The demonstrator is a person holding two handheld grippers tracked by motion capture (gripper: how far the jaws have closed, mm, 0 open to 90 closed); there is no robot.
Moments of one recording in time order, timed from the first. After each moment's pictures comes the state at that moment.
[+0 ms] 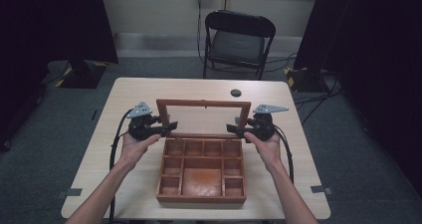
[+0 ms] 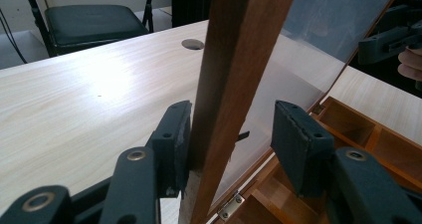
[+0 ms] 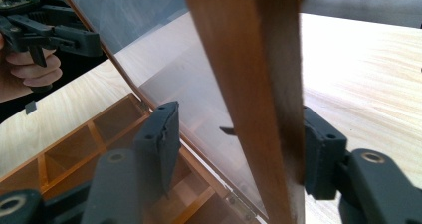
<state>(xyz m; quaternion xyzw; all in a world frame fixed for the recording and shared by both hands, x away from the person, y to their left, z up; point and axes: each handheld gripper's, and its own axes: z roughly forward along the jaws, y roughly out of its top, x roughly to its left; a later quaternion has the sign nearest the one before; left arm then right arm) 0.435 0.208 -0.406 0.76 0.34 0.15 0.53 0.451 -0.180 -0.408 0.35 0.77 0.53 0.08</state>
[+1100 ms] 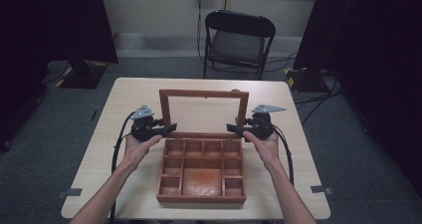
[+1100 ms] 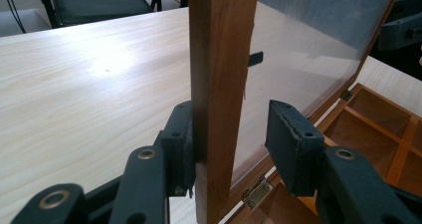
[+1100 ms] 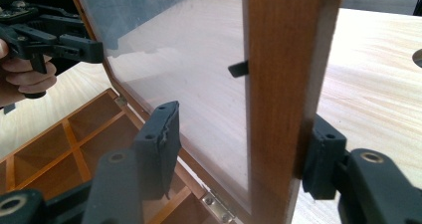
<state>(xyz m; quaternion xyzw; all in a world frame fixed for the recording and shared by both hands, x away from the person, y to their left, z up) 0.448 0.209 -0.434 0.76 0.37 0.14 0.52 0.463 -0.182 -0.422 0.36 0.77 0.52 0.08</state>
